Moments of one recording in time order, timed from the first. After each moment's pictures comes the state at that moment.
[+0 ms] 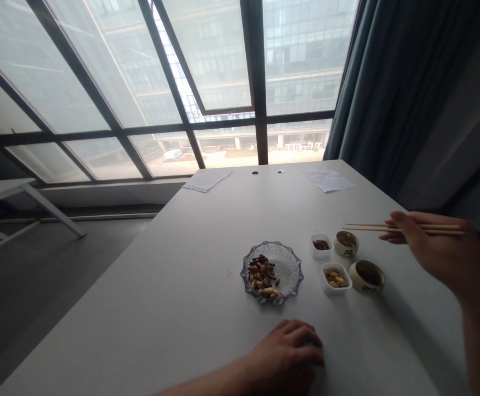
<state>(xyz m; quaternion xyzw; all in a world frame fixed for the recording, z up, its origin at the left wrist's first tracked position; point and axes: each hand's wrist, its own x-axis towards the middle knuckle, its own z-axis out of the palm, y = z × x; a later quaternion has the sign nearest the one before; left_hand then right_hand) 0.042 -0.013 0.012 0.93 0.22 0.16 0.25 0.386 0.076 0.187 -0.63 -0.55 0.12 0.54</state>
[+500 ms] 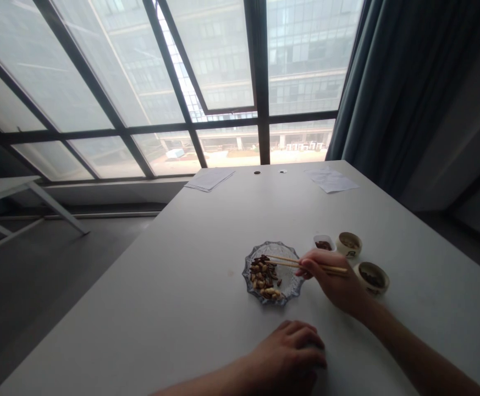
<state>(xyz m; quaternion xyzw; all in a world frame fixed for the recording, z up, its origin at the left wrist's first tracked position) 0.045 -0.012 0.011 0.93 0.21 0.17 0.24 0.259 0.070 0.121 -0.40 -0.71 0.38 0.45</state>
